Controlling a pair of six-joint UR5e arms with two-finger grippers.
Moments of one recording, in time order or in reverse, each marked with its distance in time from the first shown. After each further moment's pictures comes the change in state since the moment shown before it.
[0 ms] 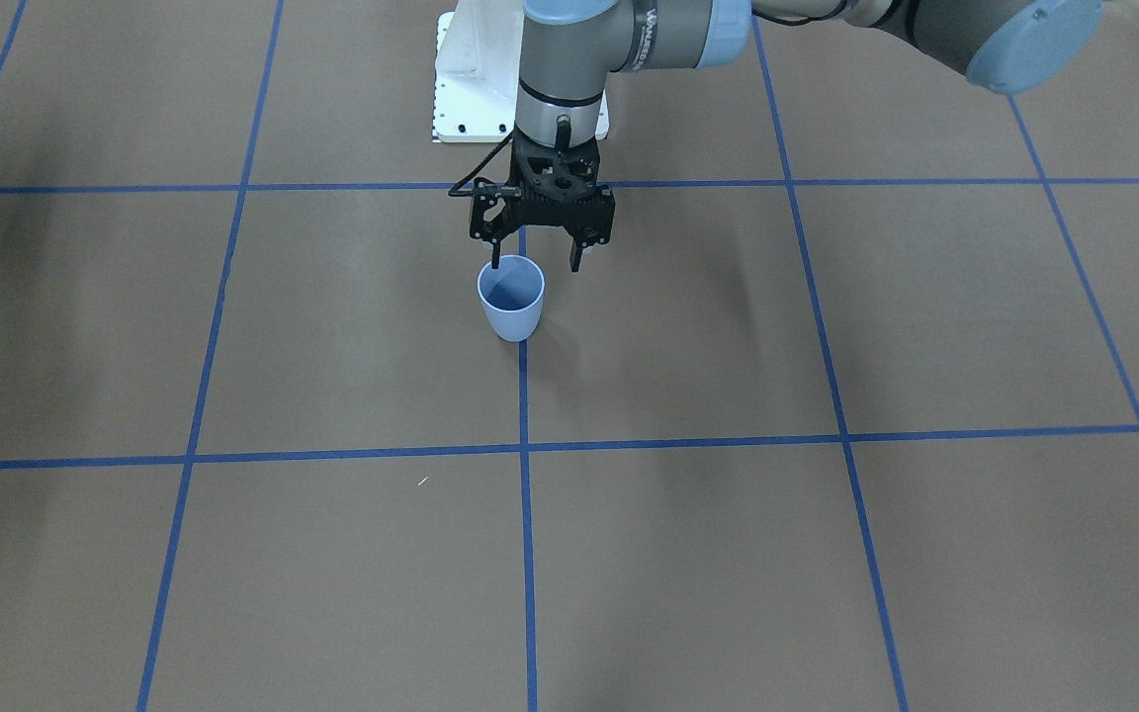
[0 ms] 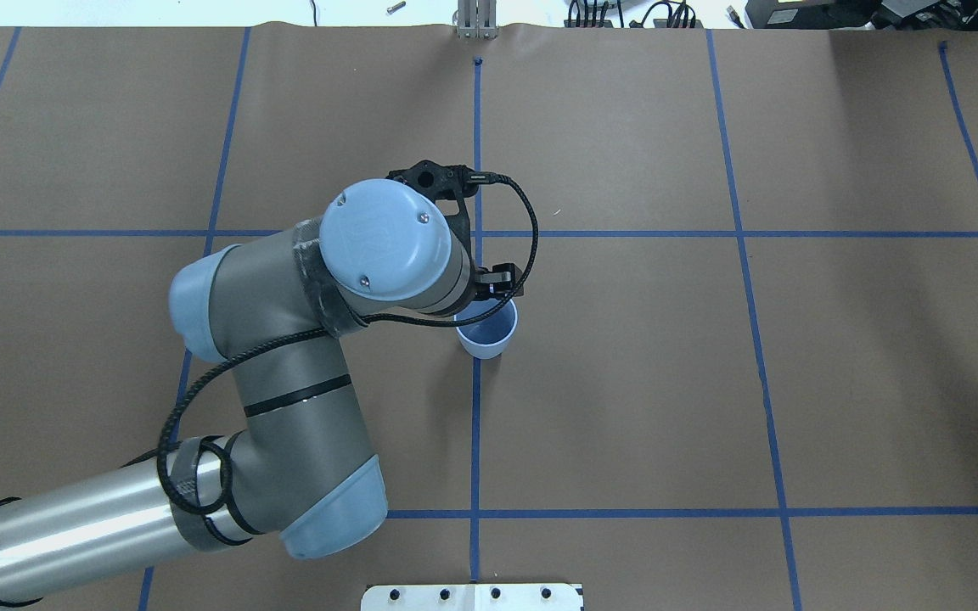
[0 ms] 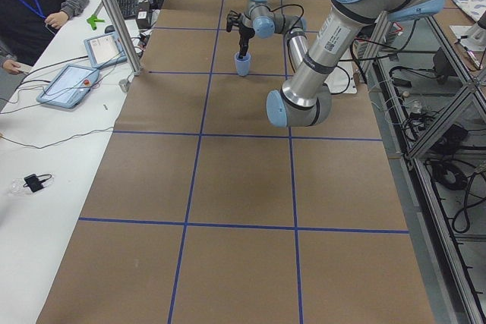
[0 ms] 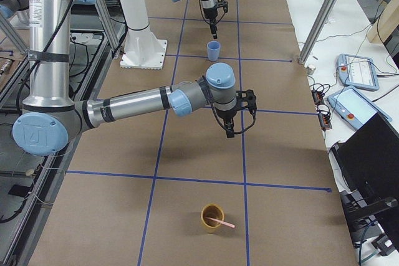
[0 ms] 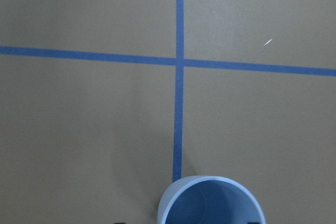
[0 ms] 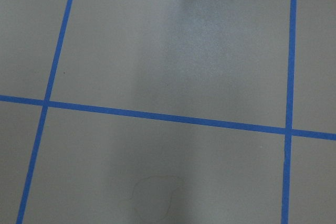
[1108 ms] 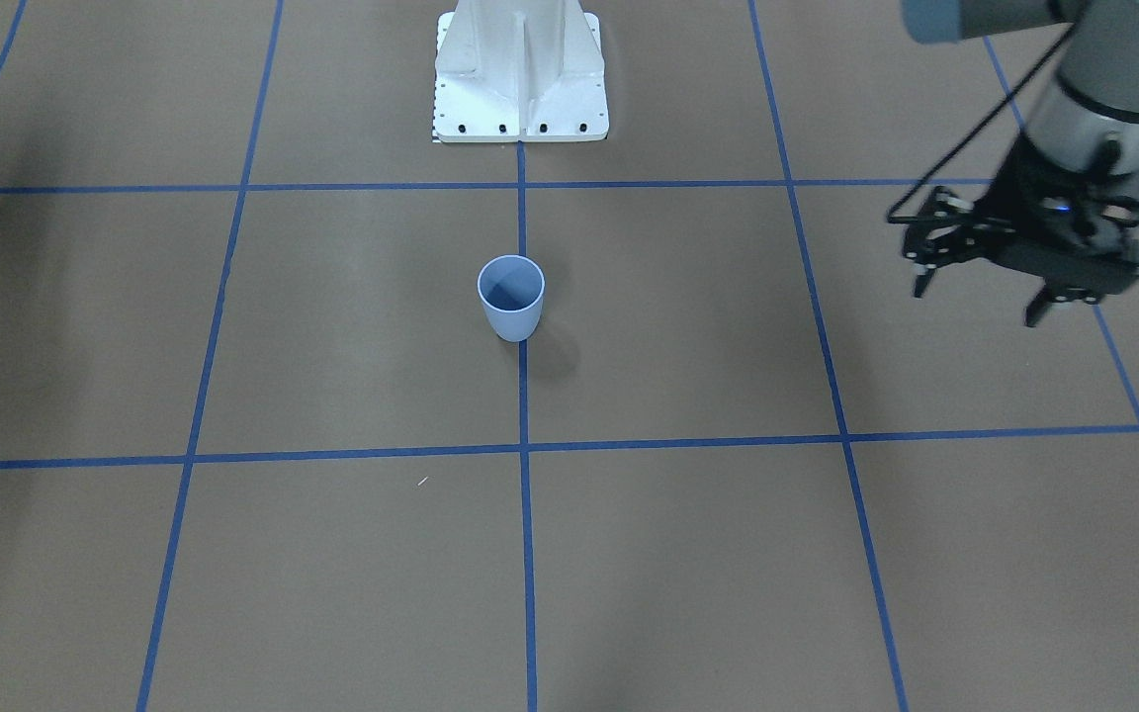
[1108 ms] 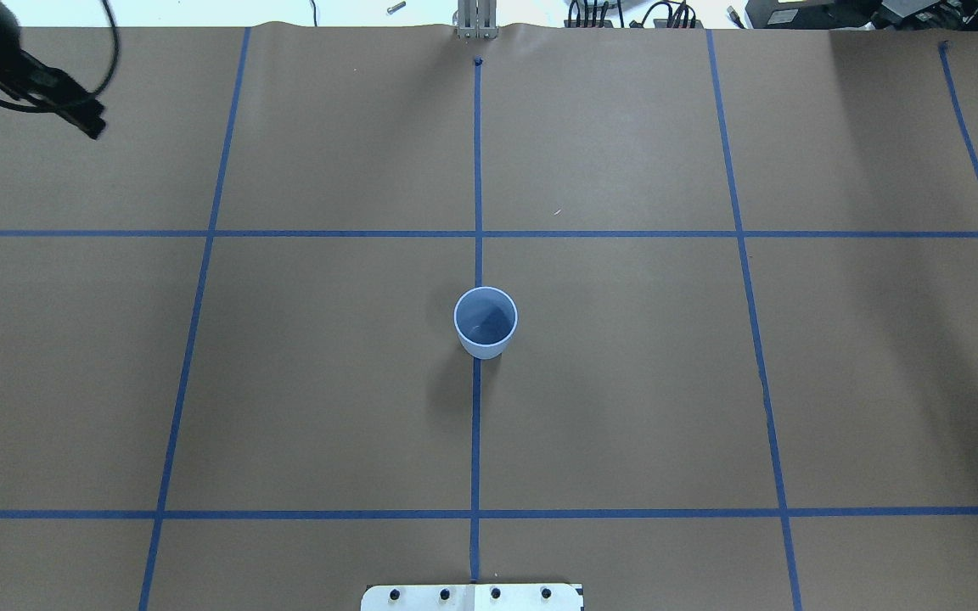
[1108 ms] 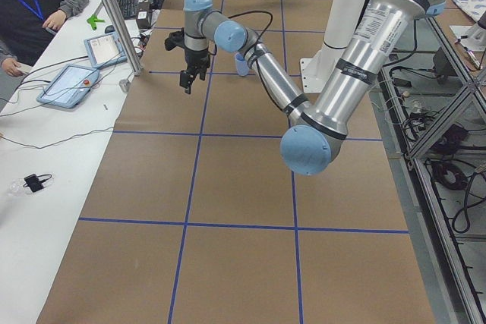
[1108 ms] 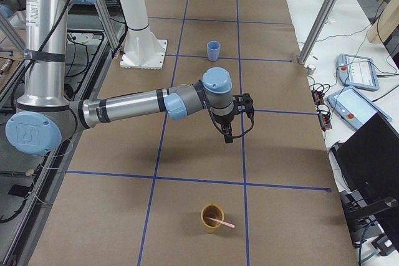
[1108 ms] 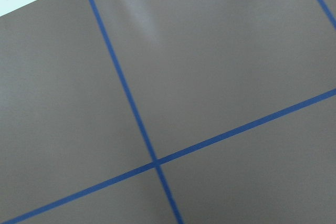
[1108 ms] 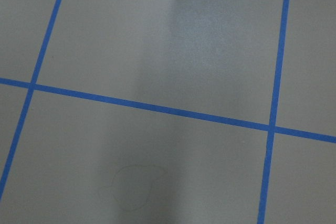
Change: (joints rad) left arm -0.722 0.373 -0.119 0.231 -0.478 1.191; right arm 0.040 -0.046 -0.003 -0.001 -0.008 -0.139
